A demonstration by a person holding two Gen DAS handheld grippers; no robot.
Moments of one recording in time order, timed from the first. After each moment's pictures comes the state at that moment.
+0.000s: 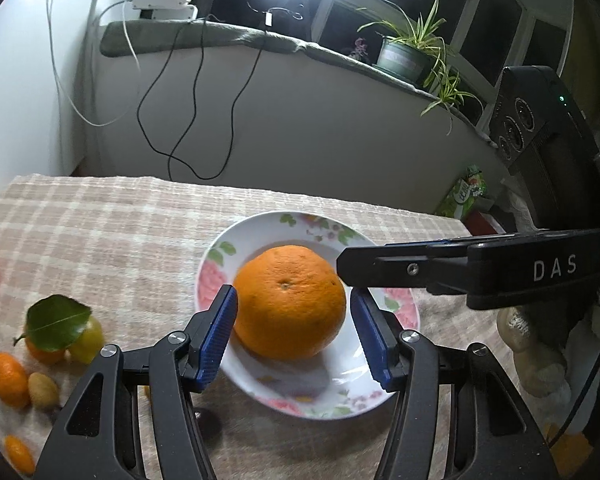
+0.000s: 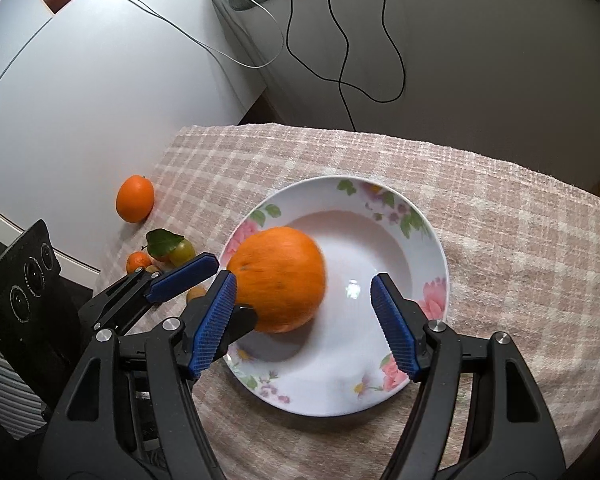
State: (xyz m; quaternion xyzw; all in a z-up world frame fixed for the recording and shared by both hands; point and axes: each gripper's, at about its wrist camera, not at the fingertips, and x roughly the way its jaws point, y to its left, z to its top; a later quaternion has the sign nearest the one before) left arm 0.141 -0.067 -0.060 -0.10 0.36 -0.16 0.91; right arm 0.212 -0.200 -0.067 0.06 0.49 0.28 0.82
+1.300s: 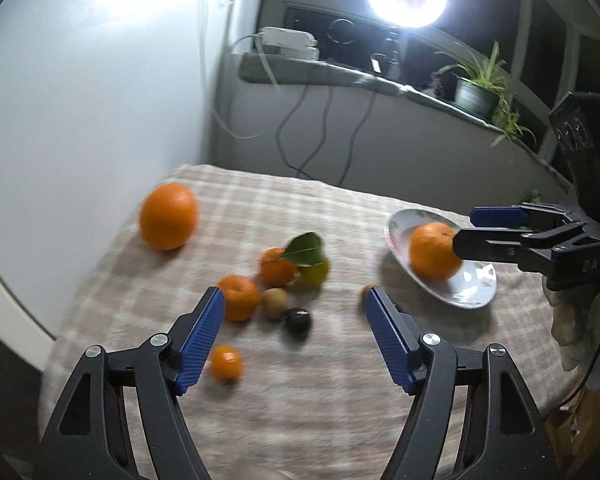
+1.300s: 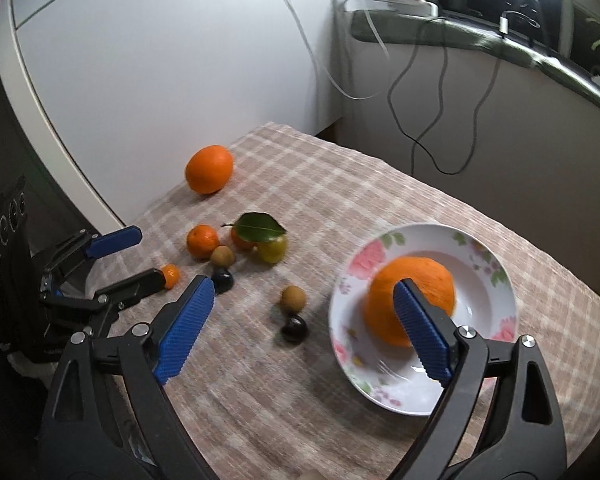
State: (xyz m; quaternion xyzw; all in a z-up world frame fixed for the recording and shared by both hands) left arm 0.029 0.062 -0.046 -0.09 0.33 0.00 0.94; right arm 0.127 -0.095 -0.034 -0.09 0.39 0.34 0.85
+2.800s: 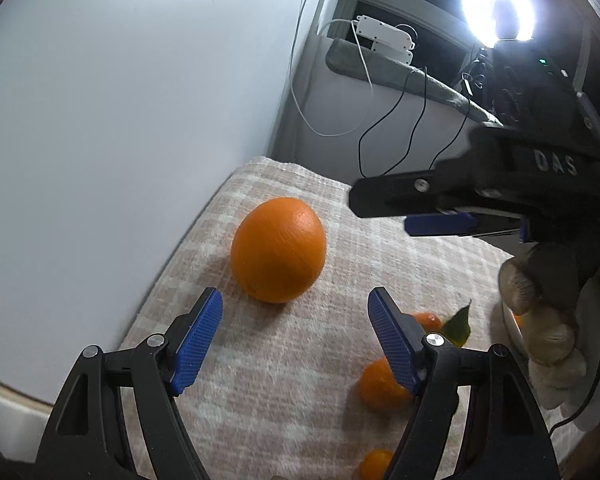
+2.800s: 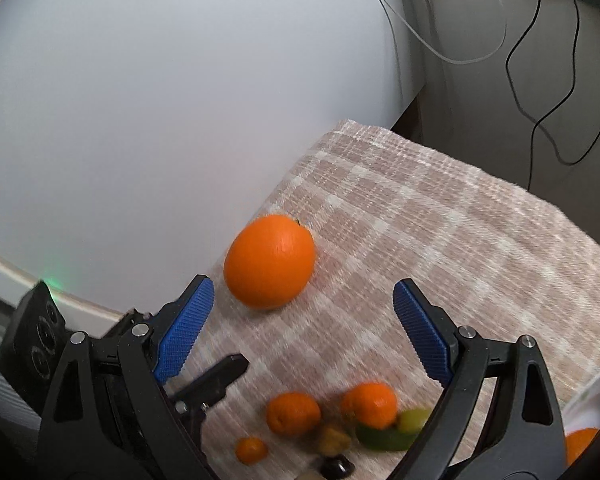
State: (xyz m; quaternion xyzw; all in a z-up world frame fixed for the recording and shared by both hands) left arm 0.103 0.172 -0.085 -0.15 0.34 0.04 0.93; right arm 0.256 0.088 -0.078 0.01 0.50 0.40 0.77
